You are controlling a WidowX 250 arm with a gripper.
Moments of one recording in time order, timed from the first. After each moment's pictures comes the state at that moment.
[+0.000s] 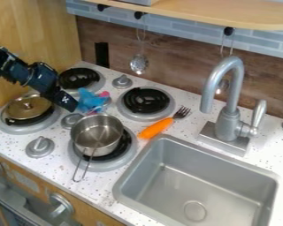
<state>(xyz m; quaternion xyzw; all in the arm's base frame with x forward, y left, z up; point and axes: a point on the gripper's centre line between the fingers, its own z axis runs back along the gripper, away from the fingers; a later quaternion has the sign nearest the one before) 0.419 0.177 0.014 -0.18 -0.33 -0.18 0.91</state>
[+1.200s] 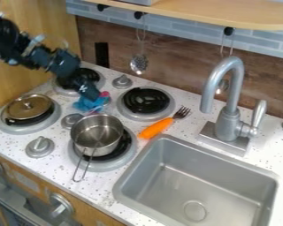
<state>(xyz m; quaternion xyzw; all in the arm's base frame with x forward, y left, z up) 0.442 0.101 0.048 -0.25 -0.34 -0.33 0.85</state>
